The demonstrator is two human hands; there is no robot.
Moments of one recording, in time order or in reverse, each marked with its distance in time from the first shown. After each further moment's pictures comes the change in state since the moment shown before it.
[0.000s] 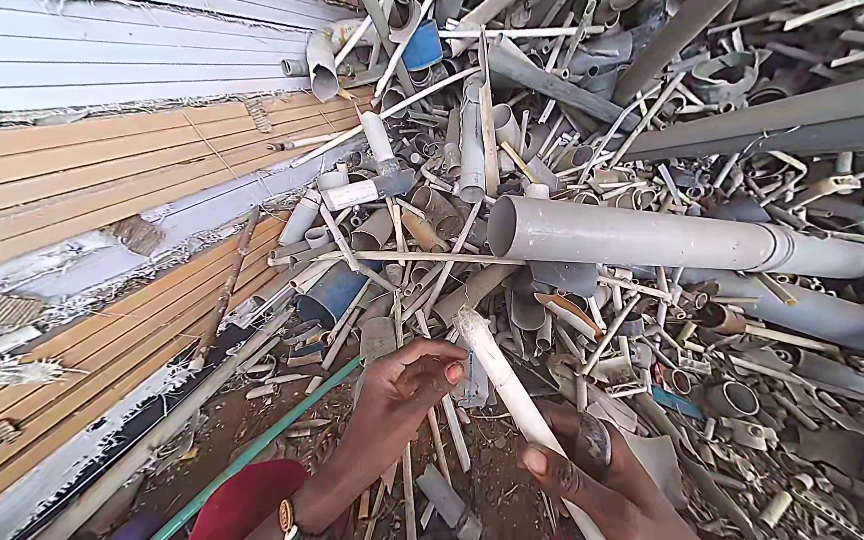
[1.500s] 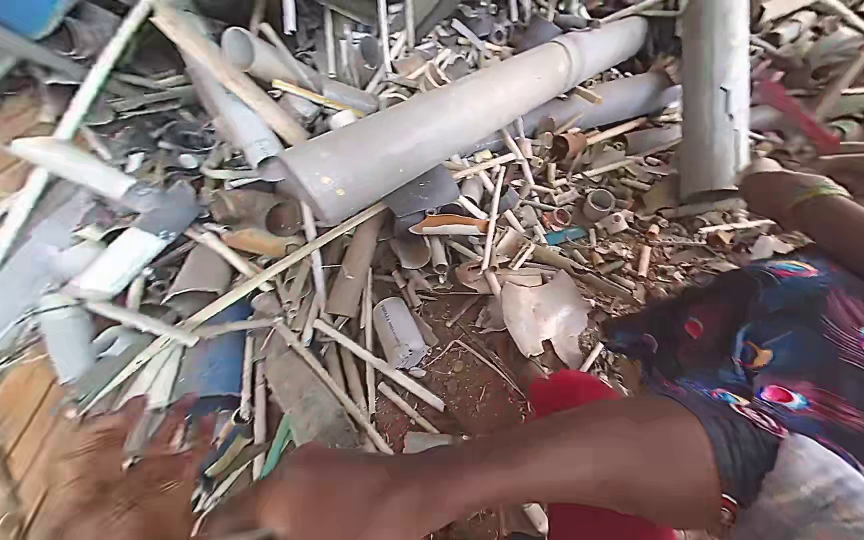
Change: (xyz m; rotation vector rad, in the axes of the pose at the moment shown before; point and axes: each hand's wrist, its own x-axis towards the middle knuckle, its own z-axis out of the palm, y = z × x) left_hand 0.014 -0.040 -0.062 -0.111 0.092 -0.192; right_hand 0.026 0.015 0.023 0.047 -0.201 -0.215
